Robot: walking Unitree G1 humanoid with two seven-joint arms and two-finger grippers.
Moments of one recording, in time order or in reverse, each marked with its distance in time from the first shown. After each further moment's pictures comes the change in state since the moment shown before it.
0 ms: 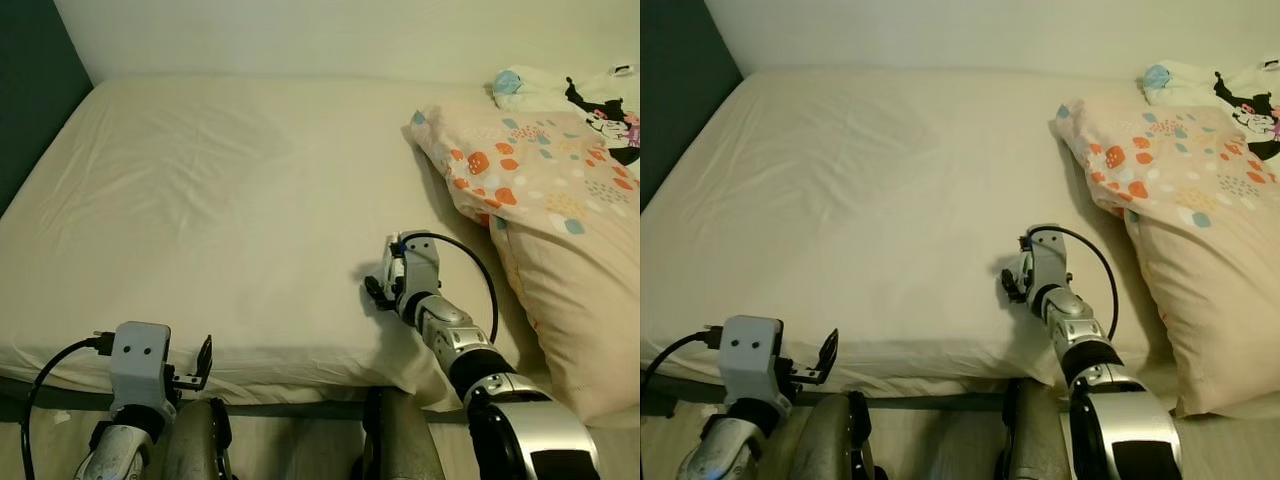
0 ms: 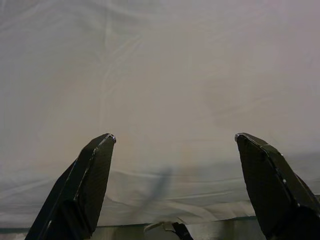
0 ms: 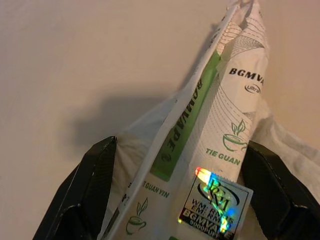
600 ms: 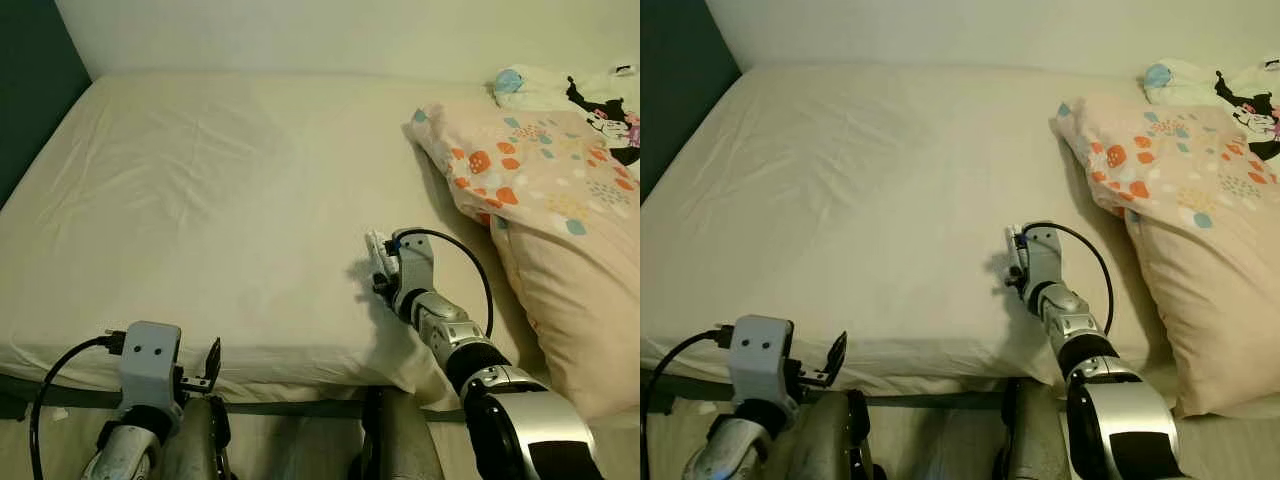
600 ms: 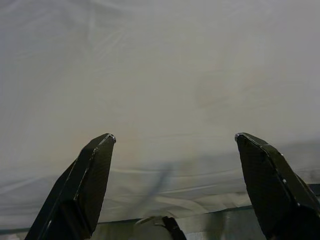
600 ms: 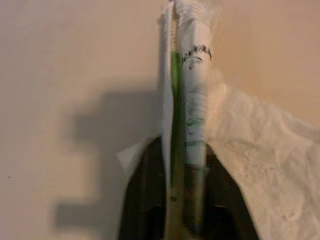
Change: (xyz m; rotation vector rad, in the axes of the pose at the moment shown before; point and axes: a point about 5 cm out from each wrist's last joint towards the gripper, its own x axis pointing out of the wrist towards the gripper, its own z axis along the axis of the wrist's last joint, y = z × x) left arm 0.001 -0.012 -0.001 0.011 0.020 -0.049; right arm 0.001 0.002 0.000 -0.017 0.017 0.016
